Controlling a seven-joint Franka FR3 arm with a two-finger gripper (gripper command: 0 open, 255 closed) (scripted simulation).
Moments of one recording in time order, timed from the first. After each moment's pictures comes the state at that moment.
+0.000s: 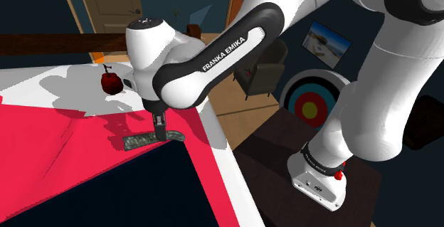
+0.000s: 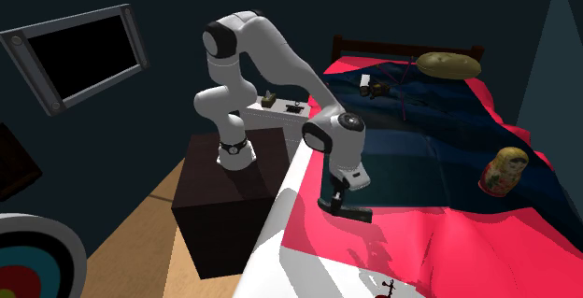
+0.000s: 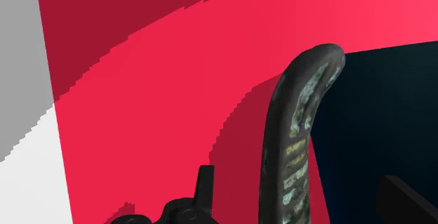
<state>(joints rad) 0.38 0.24 0.32 -2.15 -0.07 2.36 -0.34</state>
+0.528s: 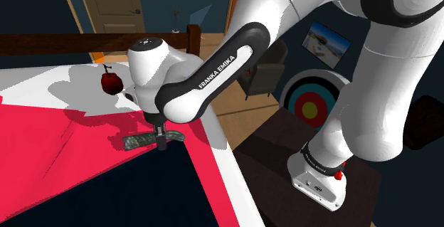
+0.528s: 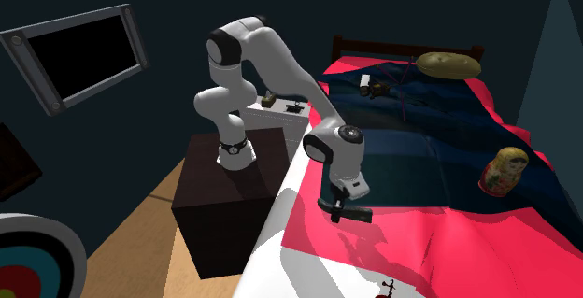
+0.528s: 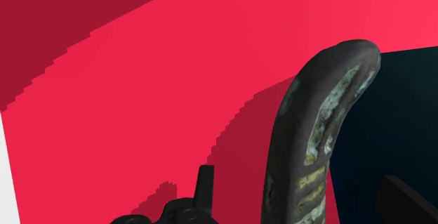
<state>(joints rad) 0.40 0.32 0.31 -2.16 -0.10 2.44 -0.33</state>
